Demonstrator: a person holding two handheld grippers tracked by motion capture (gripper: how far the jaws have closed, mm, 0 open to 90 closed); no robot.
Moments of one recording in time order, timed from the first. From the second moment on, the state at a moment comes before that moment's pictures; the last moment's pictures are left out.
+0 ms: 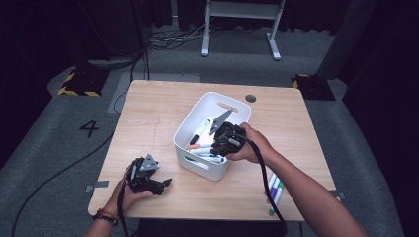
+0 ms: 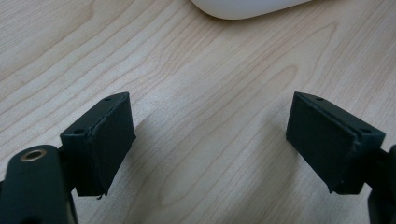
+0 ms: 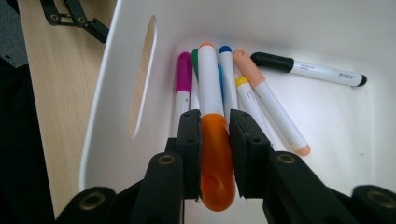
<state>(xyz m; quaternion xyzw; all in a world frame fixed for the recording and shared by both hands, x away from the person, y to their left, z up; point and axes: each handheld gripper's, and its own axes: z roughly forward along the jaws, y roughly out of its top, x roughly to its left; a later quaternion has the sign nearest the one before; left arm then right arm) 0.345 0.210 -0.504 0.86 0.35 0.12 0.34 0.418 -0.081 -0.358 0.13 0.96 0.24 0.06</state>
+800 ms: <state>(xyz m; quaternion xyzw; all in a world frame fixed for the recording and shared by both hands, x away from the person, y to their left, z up) 0.345 0.210 -0.504 0.86 0.35 0.12 0.34 0.414 -0.071 -0.362 0.13 0.97 0.21 0.02</state>
